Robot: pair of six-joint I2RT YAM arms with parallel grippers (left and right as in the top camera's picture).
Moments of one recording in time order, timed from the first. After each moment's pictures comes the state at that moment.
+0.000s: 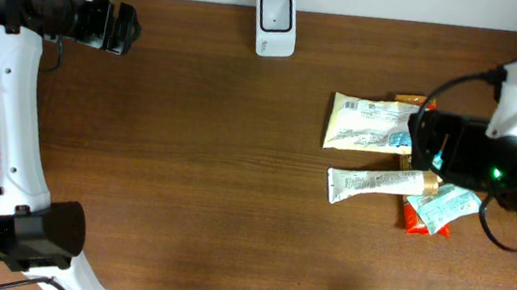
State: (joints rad) left arm 0.13 1.92 2.35 -1.41 0.26 0.30; right arm 0.12 1.28 2.00 -1.45 -0.08 0.17
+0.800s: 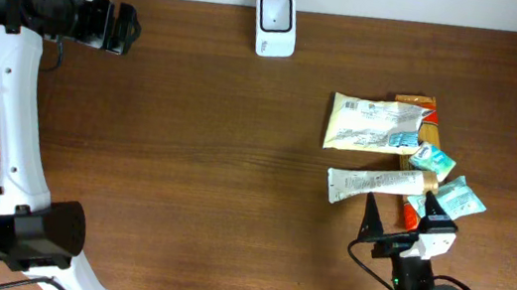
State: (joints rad) left arm 0.13 1.92 2.35 -1.41 0.26 0.30; right arm 0.13 0.06 0.03 0.04 0.00 0.05
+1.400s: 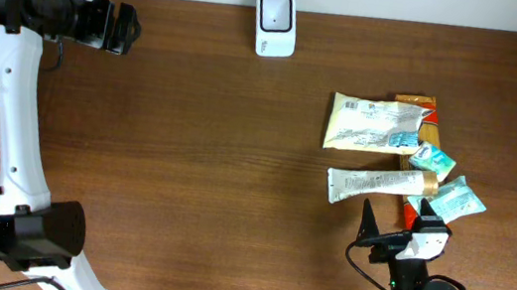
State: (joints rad) left arm 0.13 1.92 2.35 -1.41 0.26 0.30; right arm 0.13 0.02 0.01 -0.08 0.01 0.04
